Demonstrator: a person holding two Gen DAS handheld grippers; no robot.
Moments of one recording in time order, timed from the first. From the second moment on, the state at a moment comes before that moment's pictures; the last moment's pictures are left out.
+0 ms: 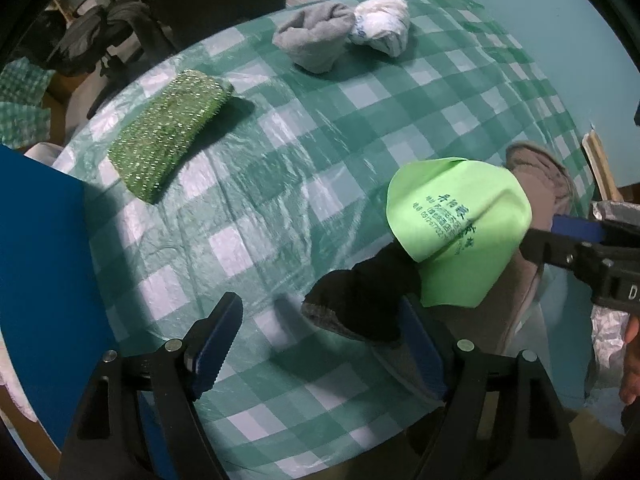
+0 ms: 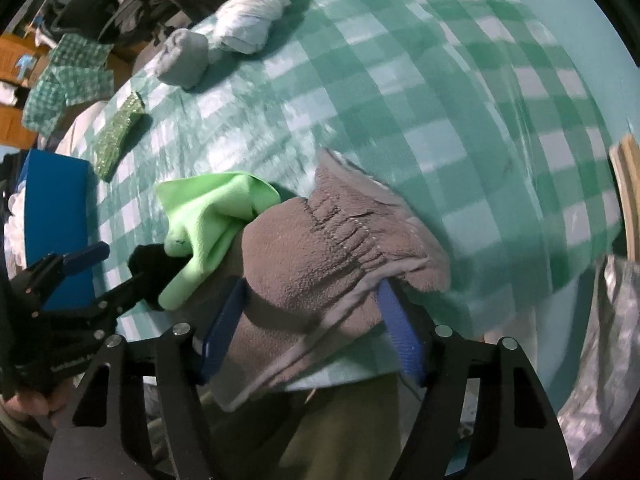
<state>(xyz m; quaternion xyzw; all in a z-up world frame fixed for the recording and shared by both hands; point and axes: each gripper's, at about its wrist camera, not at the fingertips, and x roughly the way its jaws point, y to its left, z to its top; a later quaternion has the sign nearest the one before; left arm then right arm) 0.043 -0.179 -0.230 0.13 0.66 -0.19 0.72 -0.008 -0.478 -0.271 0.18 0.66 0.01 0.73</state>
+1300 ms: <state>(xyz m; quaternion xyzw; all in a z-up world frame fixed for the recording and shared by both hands) 0.057 -0.179 -0.232 0.10 0.66 -0.19 0.72 0.079 -0.503 -0.267 0.19 0.66 -0.01 0.73</state>
